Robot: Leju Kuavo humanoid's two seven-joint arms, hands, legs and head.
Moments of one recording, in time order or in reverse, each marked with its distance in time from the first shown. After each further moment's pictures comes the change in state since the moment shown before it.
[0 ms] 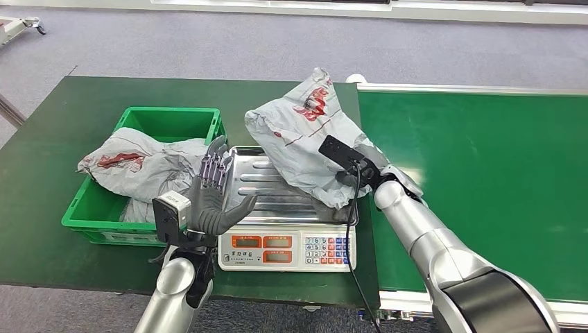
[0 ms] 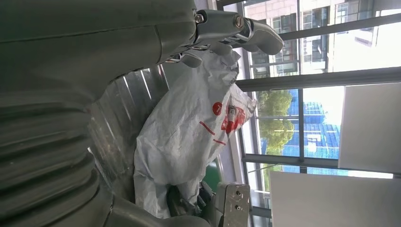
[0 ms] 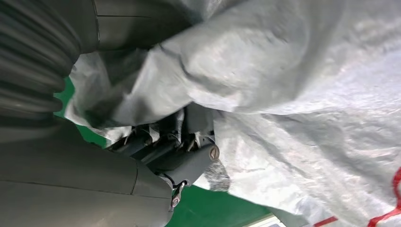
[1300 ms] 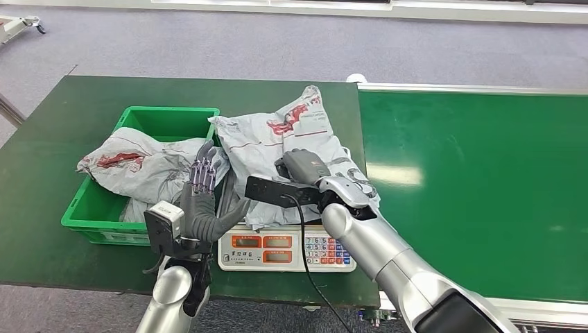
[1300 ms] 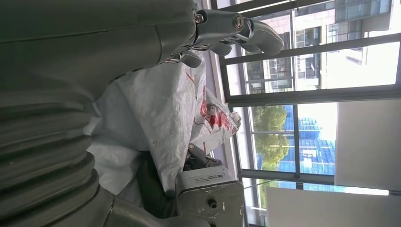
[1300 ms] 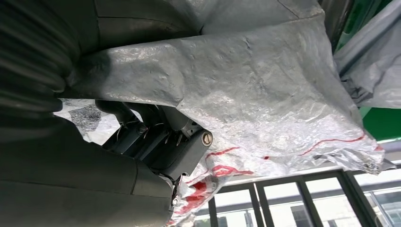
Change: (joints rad) left arm 0.051 -0.006 0.012 -0.049 -0.035 0.050 -0.033; right arm 0.117 0.076 0.334 -0.353 0.053 -0.012 -0.082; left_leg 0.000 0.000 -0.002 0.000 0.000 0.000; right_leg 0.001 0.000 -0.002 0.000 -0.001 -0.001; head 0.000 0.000
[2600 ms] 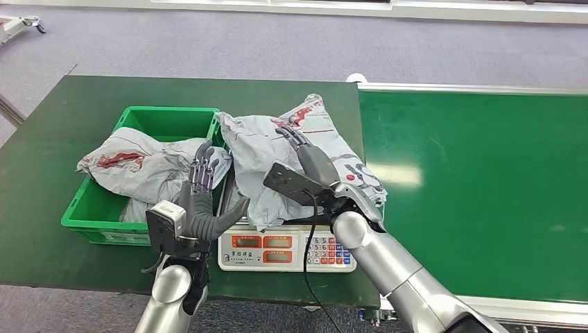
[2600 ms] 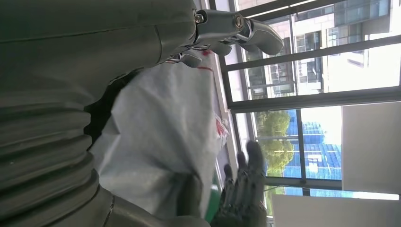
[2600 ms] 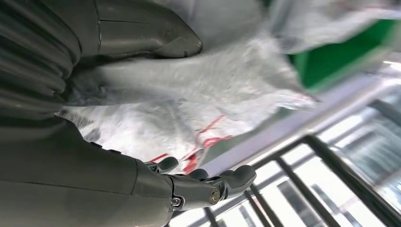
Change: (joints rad) left arm -0.003 -0.002 0.020 0.002 -0.043 0.008 0.004; right arm 0.145 -0.071 -0.062 -0.268 -0.286 -0.111 -0.060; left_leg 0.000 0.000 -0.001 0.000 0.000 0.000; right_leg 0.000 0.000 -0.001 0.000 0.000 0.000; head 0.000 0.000
